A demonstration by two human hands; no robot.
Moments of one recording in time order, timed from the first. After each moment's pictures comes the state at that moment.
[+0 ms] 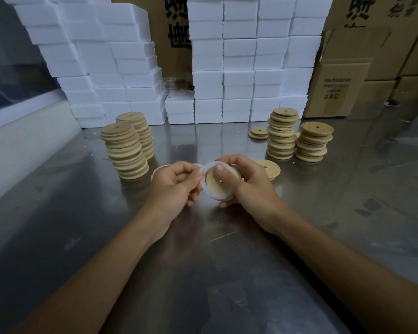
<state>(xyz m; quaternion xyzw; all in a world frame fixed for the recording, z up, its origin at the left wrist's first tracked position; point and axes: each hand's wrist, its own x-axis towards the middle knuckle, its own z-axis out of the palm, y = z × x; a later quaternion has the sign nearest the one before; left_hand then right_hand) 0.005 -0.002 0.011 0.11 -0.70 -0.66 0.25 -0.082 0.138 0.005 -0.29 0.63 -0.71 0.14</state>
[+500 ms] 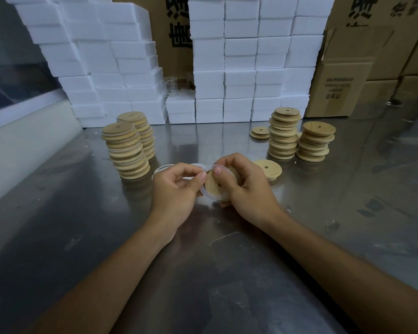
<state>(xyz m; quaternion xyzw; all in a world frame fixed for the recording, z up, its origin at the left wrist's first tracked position) -0.002 0.007 0.003 0.12 -0.69 -0.62 0.35 -0.078 0.136 0.004 -0.38 0.67 -0.64 0.01</state>
